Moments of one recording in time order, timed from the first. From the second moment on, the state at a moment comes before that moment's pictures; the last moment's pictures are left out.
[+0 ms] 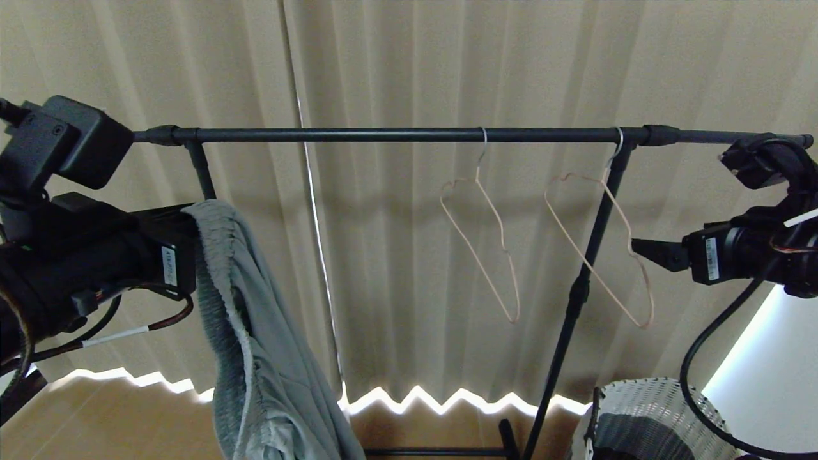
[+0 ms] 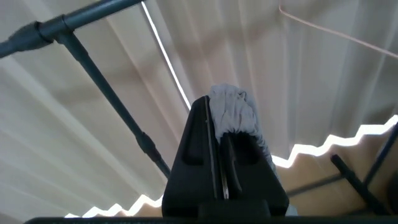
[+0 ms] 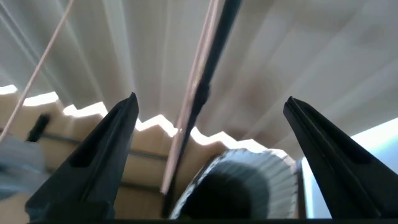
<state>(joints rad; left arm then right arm) -0.42 1.25 -0.72 -0.40 0.22 0.28 0.17 1.41 -0.93 -0.04 -0.13 -0.07</state>
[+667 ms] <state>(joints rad) -0.42 1.24 -0.70 -0.42 0.22 0.28 0.16 1.75 -1.19 0.03 -0.16 0.06</state>
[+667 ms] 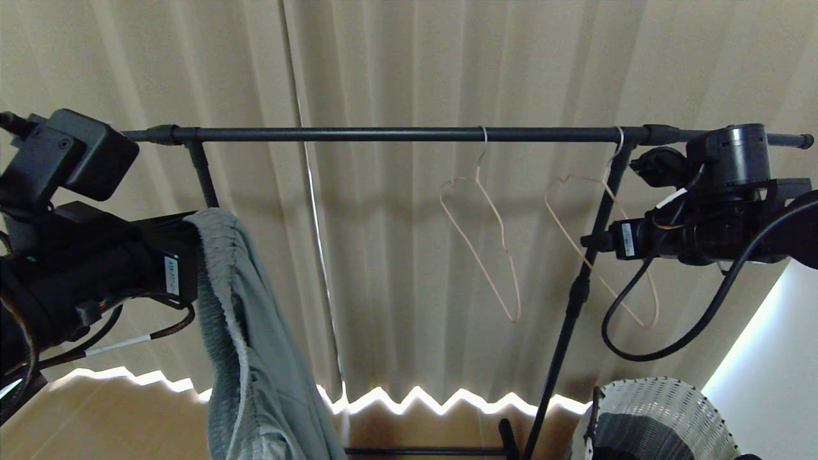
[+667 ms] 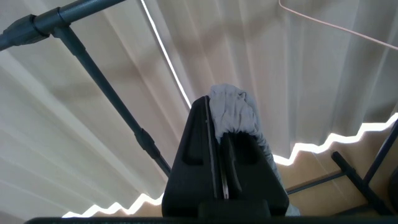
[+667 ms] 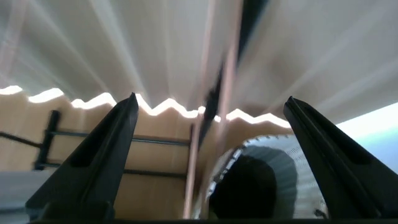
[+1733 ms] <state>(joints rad) -0.42 1.24 -0.70 -0.42 0.22 0.28 0.15 1.77 -1.21 0.03 -0.19 0.07</state>
